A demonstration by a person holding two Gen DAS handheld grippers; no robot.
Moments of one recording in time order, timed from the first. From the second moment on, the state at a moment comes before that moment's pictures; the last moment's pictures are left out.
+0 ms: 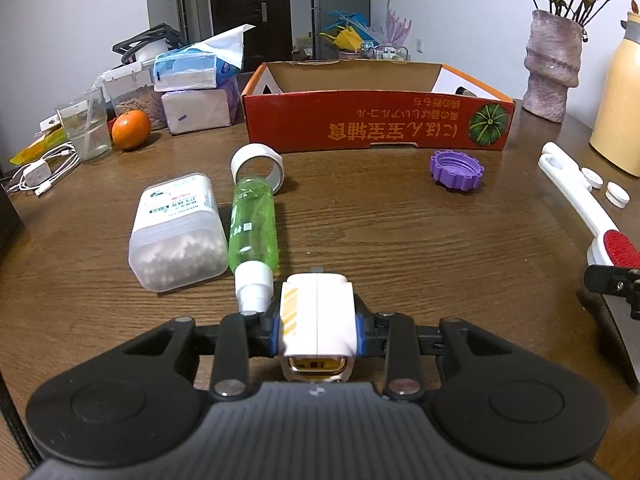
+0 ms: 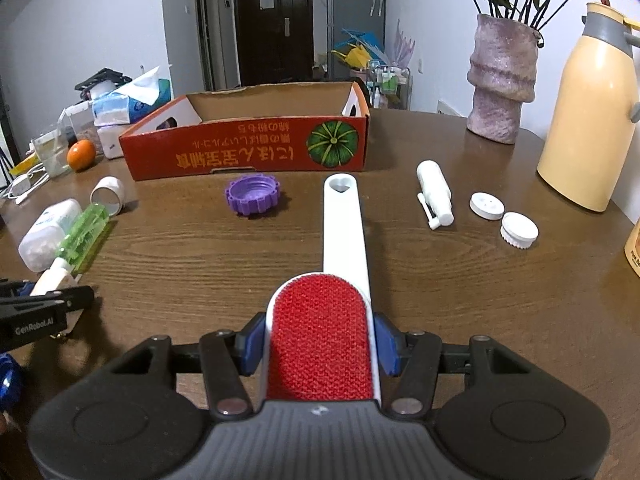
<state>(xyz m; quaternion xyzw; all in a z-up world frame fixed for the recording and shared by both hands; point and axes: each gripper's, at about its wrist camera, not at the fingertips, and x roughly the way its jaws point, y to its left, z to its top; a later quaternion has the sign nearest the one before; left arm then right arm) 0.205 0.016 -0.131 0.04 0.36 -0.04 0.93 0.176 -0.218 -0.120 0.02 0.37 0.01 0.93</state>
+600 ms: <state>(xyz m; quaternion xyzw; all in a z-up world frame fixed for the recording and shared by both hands) 0.218 0.020 -0.100 0.01 0.32 -0.02 0.95 0.195 -0.225 -0.098 0.02 0.32 0.03 0.95</state>
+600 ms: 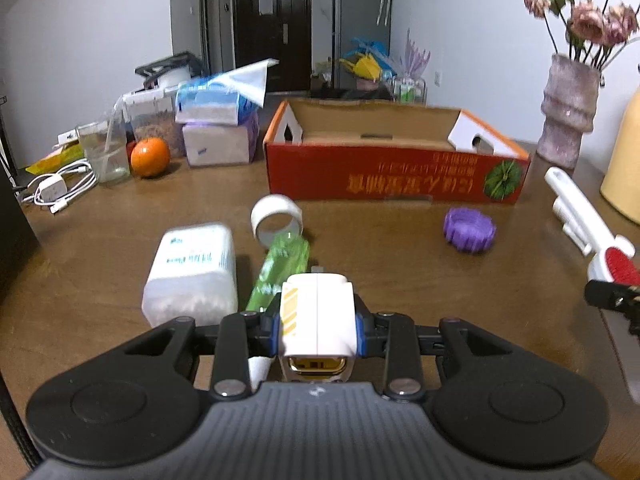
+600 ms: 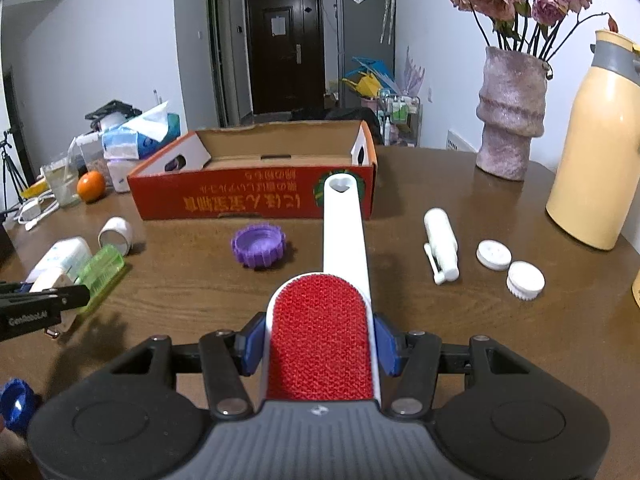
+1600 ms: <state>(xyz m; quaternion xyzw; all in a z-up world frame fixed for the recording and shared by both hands) 0.282 -0.019 -0.045 -0.03 0.27 0.00 0.96 0.267 -0.222 -0.062 0.05 0.26 0.06 0.96</state>
